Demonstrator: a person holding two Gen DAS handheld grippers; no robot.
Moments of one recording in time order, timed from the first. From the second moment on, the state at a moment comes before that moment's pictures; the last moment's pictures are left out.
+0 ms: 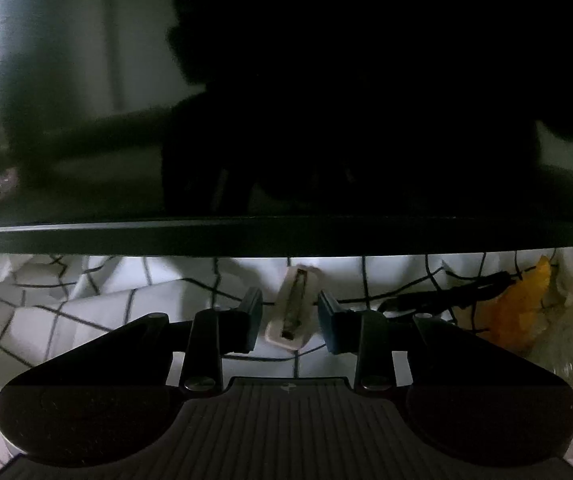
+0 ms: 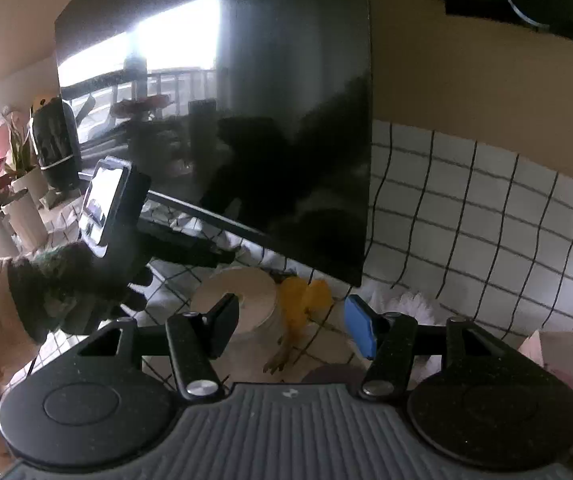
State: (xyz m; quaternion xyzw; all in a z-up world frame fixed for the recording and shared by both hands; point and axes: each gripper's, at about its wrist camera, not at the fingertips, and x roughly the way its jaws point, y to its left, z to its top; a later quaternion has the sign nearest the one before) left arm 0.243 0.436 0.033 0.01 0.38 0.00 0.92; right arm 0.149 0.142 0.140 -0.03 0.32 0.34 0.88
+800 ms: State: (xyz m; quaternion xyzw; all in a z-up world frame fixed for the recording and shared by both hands) left arm 0.123 0.456 0.069 -0.10 0.31 0.02 0.94; right arm 0.133 0.160 0.139 -0.07 0.32 0.33 0.89
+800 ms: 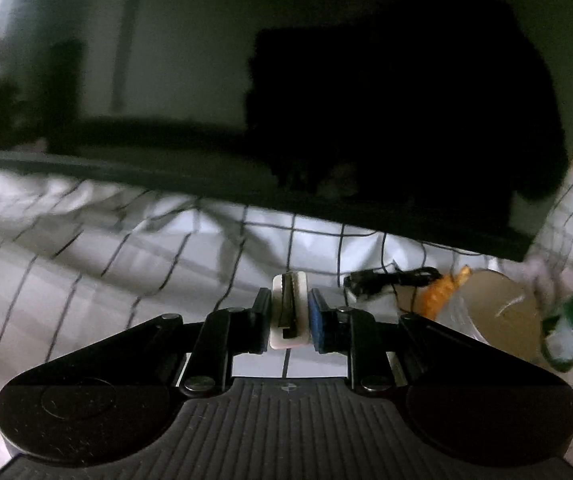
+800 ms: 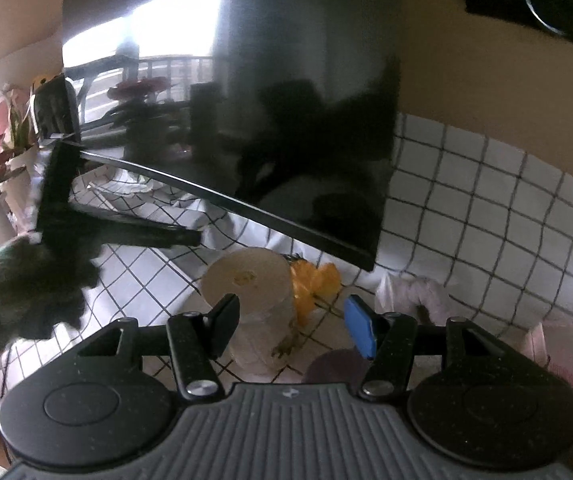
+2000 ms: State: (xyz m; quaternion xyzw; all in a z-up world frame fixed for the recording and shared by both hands) left arm 0.092 0.479 0.087 -0.14 0.26 0.00 0.95; right arm 0.048 0.198 0.128 -0.13 0.35 0.37 0.85
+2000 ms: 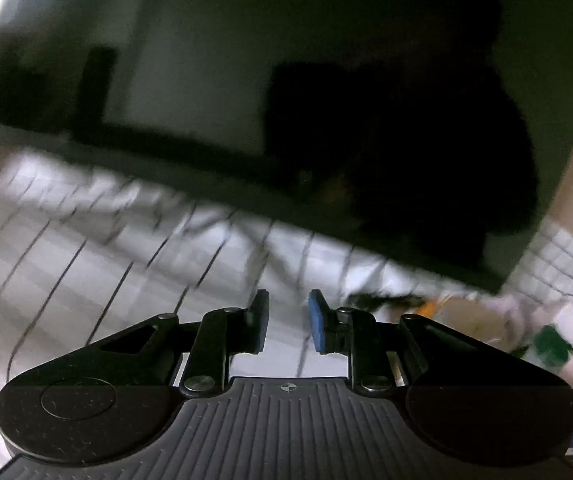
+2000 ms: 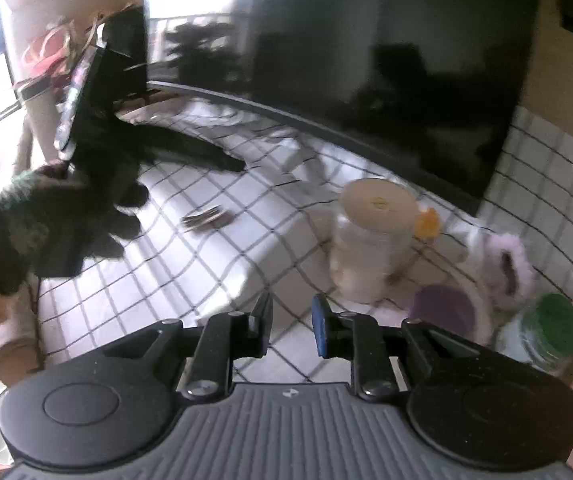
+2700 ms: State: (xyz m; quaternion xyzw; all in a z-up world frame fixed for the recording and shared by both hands) left arm 0.202 0.381 0.051 0.27 0.31 -0.25 0.88; right arm 0.098 0.168 0.091 -0.09 0.42 0.32 0.84
